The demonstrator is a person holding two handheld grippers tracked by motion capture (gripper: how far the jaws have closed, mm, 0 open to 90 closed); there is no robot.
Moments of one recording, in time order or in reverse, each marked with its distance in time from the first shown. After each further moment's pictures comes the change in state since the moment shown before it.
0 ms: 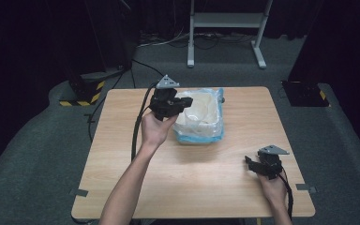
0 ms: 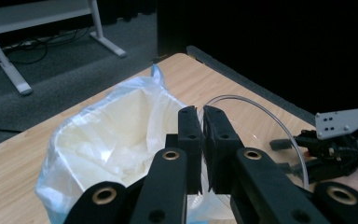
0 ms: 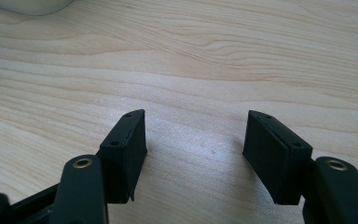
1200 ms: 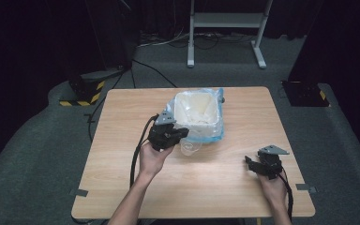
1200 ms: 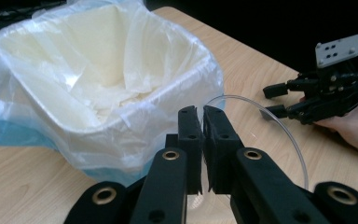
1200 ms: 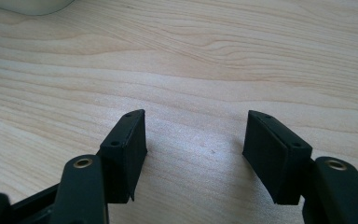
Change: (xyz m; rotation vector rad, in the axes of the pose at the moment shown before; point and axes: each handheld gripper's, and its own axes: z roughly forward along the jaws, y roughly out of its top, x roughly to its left) left arm -0.015 -0.086 0.007 0.059 -0.040 -0.012; right arm 0.000 0.000 0.000 0.000 -0.001 -0.001
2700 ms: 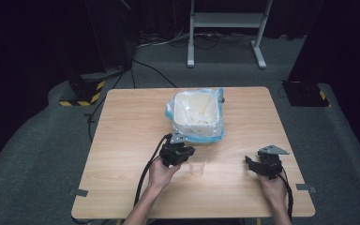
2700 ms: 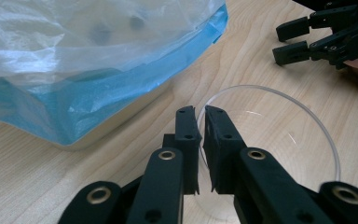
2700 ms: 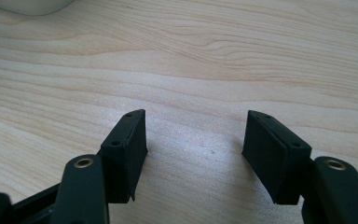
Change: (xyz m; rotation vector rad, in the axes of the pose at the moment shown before) left arm -0.017 -0.063 0.055 0.112 0.006 0.010; right arm 0.000 0.000 0.000 -0.001 -0.001 0.000
